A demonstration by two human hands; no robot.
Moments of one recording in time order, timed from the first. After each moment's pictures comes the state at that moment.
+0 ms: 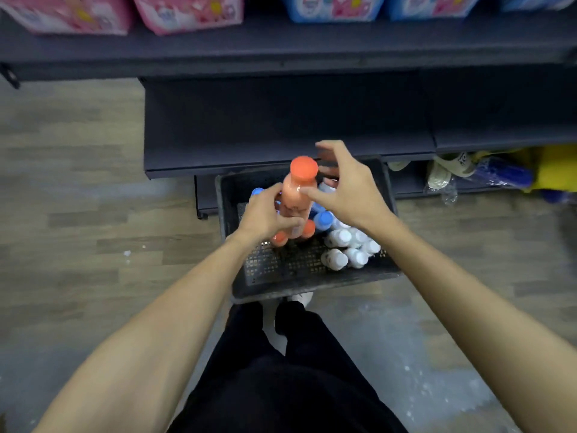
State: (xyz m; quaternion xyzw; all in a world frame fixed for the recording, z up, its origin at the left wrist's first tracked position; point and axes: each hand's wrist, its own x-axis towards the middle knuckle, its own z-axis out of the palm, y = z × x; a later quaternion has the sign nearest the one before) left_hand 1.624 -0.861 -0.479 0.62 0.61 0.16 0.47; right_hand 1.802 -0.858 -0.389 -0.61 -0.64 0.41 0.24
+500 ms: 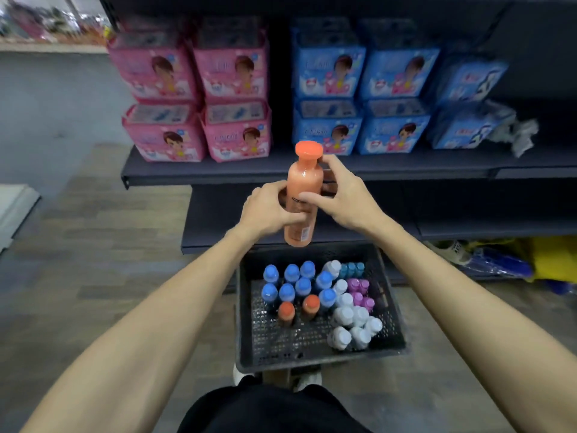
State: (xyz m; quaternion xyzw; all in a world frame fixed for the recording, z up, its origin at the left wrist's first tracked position) left_hand 1.613 -0.804 -0.297 0.70 0.59 0.25 0.32; right_hand 1.798 -0.816 -0.250 -0.52 -0.71 0.37 0.31
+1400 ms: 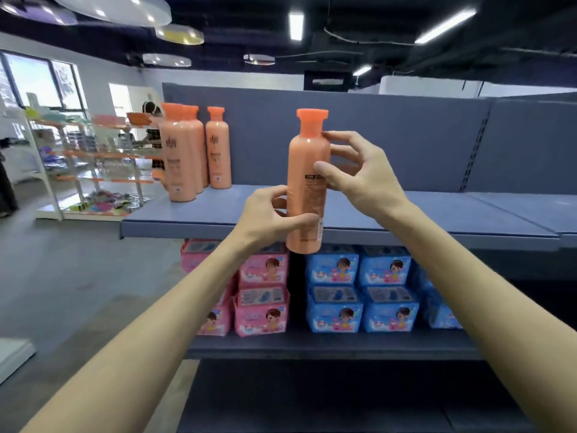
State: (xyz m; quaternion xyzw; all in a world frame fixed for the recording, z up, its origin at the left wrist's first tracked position) left_hand 1.568 -0.749 0.011 0.74 0.41 0.49 0.20; right_hand 1.757 -0.757 0.069 -0.35 -0.75 0.19 0.53
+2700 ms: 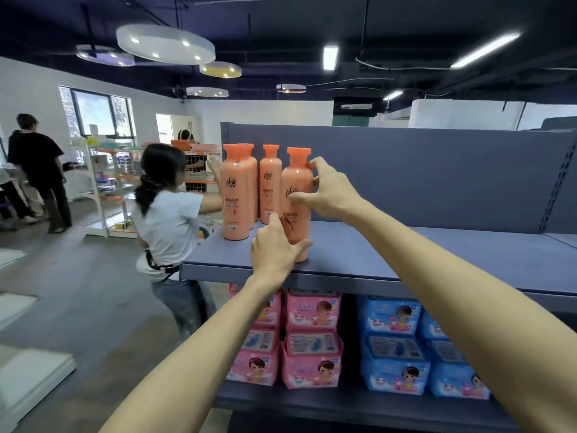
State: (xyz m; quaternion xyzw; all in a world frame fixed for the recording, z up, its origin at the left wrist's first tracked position) left_hand 1.485 -0.684 0.007 0.58 0.66 0.47 0.00; right_hand 1.605 -0.643 0.105 -0.44 -0.79 0.16 0.39
